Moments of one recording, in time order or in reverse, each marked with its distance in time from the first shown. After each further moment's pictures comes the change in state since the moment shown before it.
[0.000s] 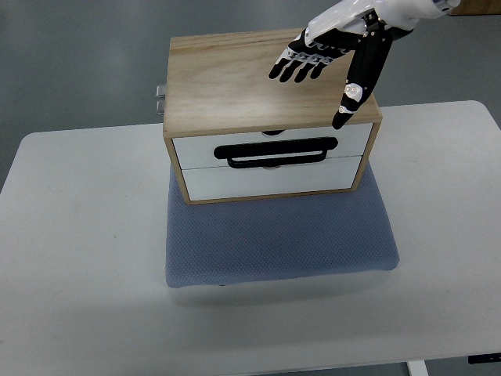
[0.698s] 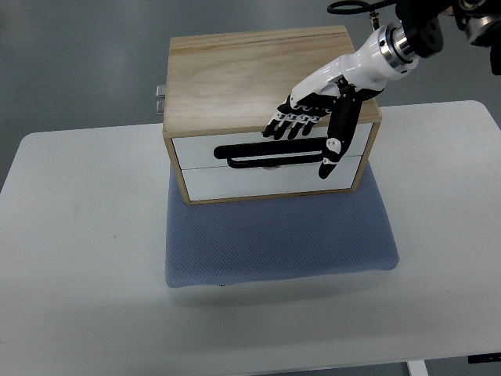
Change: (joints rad) left arm 0.000 0.000 0.000 0.000 0.000 0.000 0.000; right arm -0.191 0.054 0.089 -0.005 0.044 -0.007 -0.117
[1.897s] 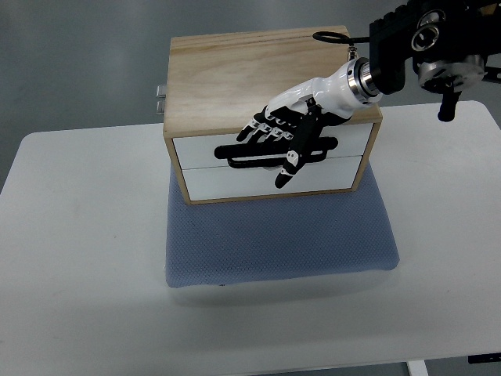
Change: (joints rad) left arm 0.000 0.000 0.000 0.000 0.000 0.000 0.000; right arm -0.090 0.074 0.001 0.031 0.195 -0.238 -0.013
